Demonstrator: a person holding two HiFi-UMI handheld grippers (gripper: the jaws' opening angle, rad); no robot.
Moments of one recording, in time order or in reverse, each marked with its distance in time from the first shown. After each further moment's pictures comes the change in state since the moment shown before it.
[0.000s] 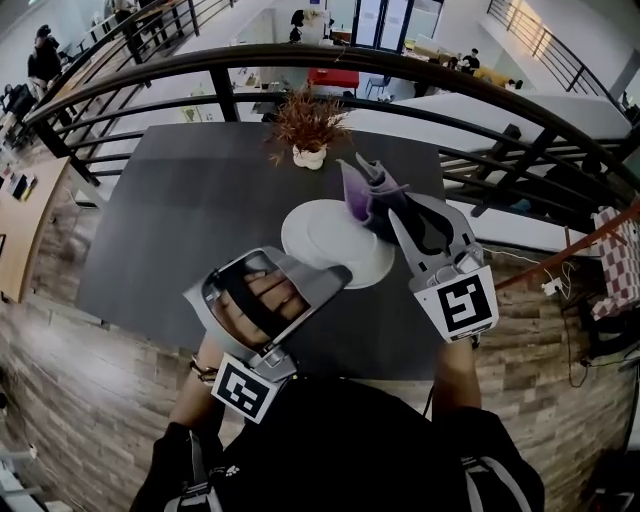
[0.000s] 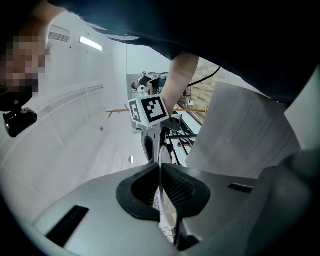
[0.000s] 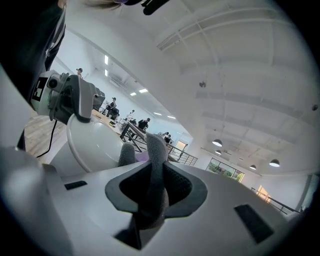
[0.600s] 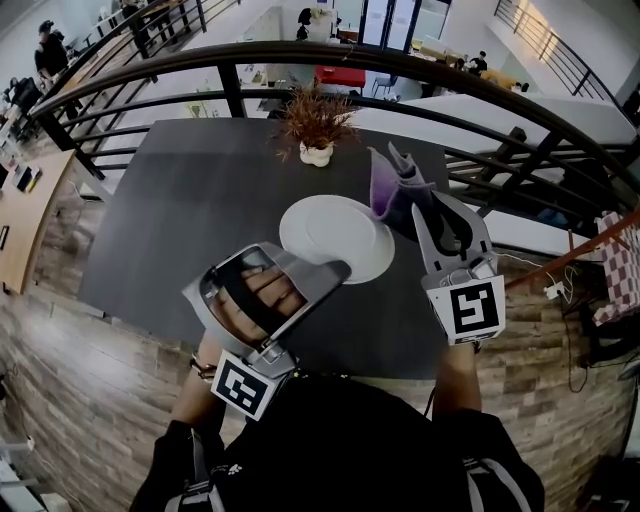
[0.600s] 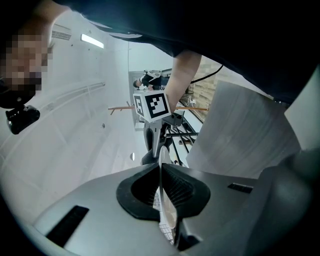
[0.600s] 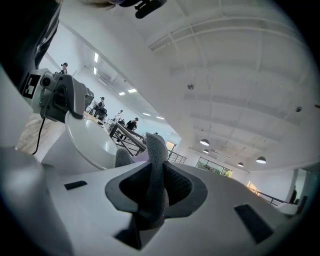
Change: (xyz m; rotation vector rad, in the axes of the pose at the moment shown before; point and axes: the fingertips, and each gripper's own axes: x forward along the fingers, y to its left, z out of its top) left arm -0.005 0.000 -0.005 -0.019 0.031 0.012; right arm -0.016 -0.021 -0.008 0.026 -0.002 -0.138
